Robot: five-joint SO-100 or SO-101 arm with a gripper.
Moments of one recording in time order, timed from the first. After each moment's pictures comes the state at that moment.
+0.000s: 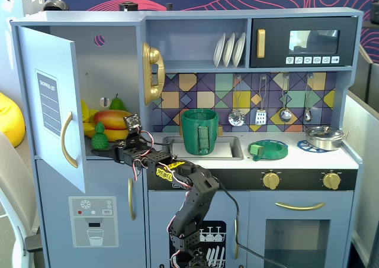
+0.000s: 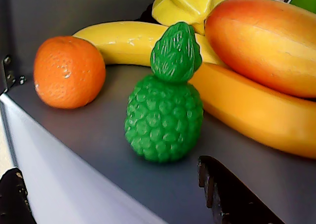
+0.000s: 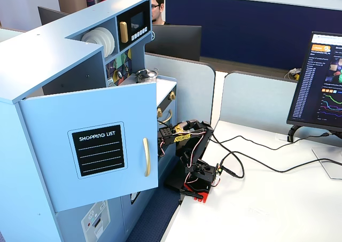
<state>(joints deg) -43.5 116.7 118.6 -6.8 -95.7</state>
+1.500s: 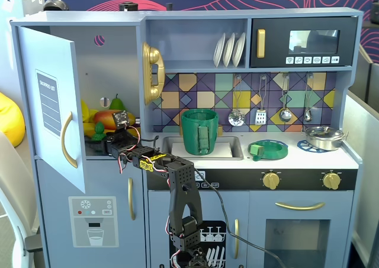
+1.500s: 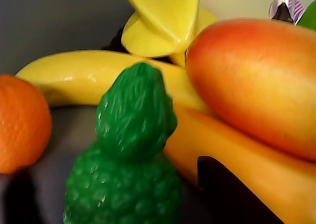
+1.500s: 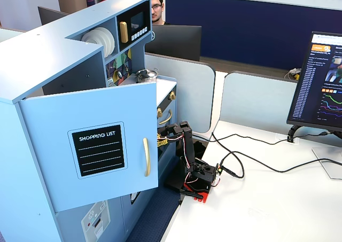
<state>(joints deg) -41.5 84.0 88.9 -13.4 -96.4</state>
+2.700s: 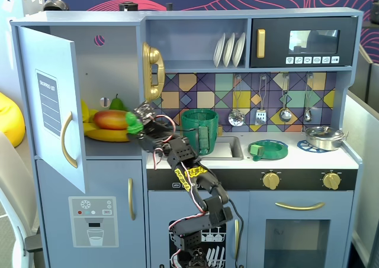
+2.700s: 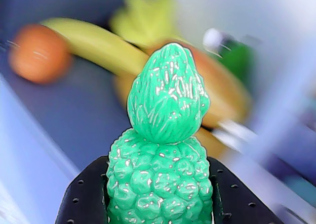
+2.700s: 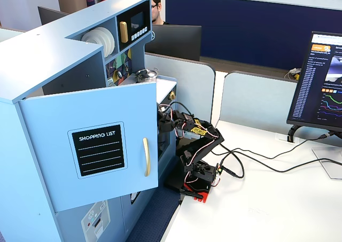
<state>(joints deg) -35.2 145.8 111.4 29.6 -117.1</state>
